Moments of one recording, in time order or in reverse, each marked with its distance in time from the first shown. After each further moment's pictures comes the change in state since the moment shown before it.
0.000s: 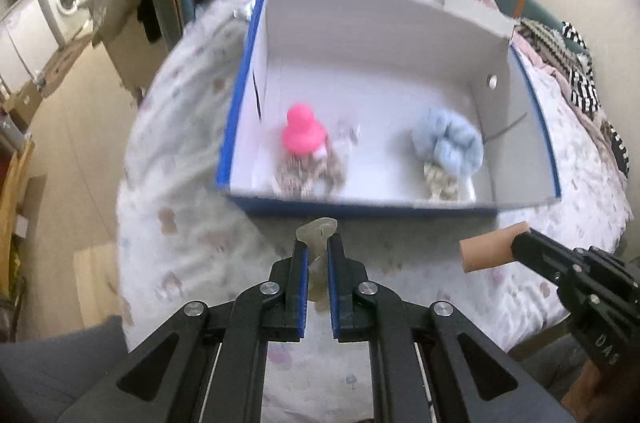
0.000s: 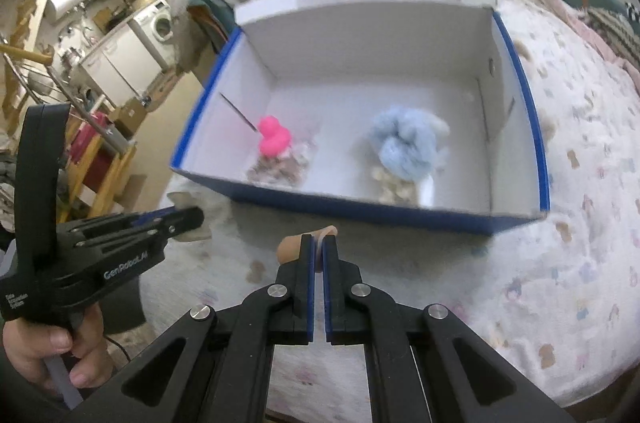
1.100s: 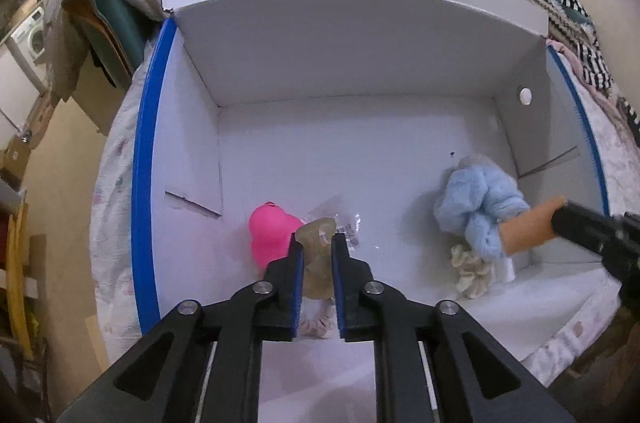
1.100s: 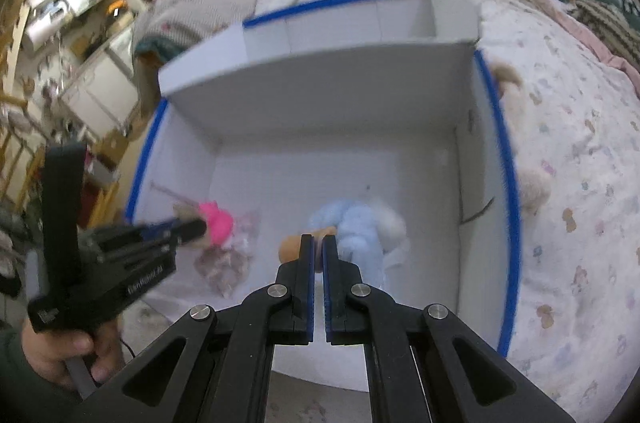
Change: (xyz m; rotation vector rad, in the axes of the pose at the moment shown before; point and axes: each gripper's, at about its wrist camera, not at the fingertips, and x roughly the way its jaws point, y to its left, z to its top) left arm 0.096 -0.027 0.086 0.142 0.025 0.031; right arm 0.045 -0.059 0.085 0.066 0.000 -0.042
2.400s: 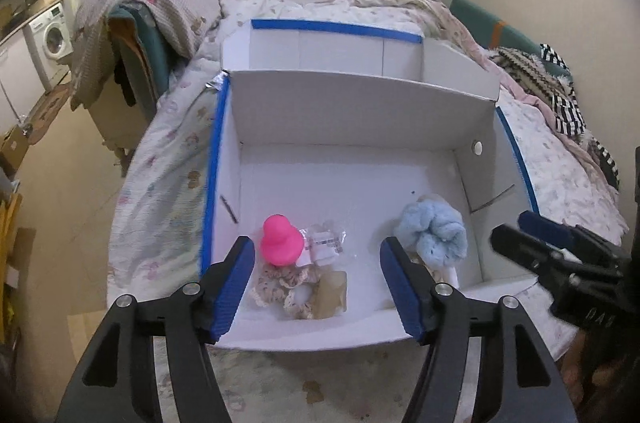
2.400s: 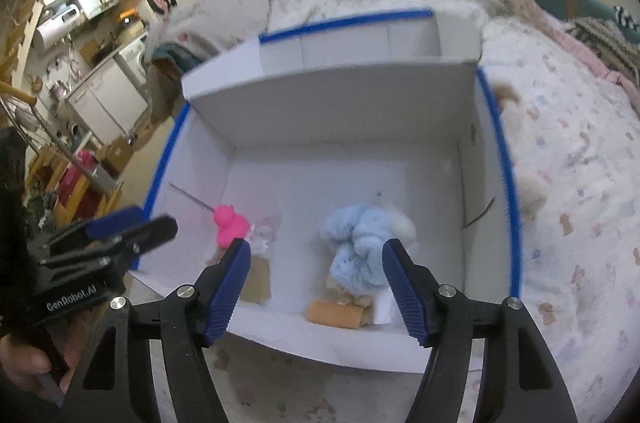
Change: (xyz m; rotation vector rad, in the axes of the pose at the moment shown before) left arm -0.090 0.016 -0.028 -0.088 -0.189 -0.066; right arm -0.027 0.012 -0.015 -0.012 -0.123 -0.005
